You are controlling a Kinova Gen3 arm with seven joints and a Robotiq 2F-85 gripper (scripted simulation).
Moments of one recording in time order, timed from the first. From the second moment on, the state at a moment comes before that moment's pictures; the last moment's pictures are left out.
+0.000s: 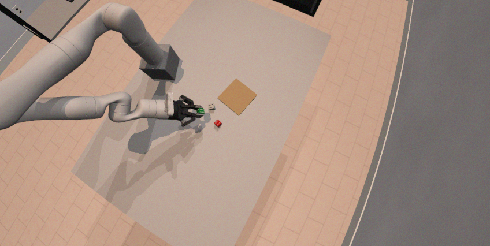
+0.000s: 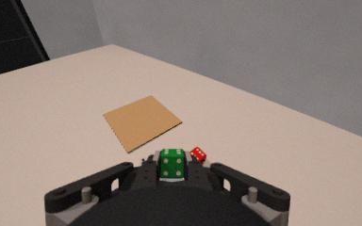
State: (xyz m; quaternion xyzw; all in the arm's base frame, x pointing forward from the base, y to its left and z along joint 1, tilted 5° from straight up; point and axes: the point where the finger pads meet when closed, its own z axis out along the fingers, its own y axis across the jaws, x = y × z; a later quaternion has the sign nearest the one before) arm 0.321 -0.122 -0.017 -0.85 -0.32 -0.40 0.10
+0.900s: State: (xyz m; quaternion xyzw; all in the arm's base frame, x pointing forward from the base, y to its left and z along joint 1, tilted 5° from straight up) arm 0.316 -0.129 -0.020 -0.81 -0.30 -0.49 0.13
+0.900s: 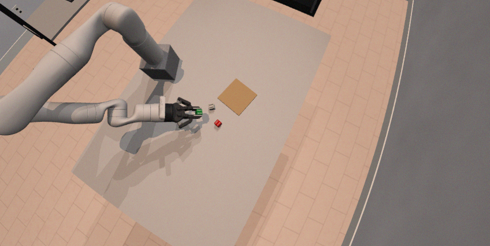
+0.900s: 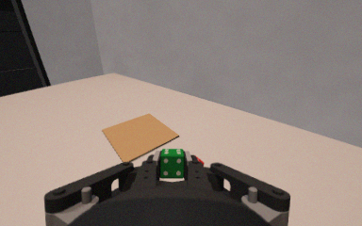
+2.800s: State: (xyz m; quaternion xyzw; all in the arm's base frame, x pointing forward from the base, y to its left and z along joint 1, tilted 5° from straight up) arm 0.318 -0.137 -0.091 -0.81 -0.30 -0.49 0.13
